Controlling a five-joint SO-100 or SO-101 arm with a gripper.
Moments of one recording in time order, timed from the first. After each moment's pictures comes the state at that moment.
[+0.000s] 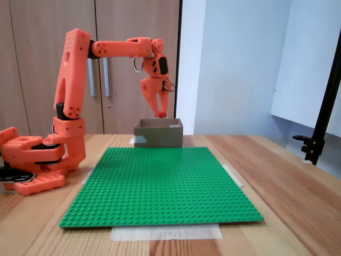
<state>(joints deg) -44.5 78.3 61.0 83.8 2.3</state>
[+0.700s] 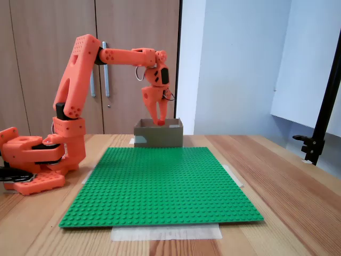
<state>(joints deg) -46.1 70.3 57.9 83.8 1.9</state>
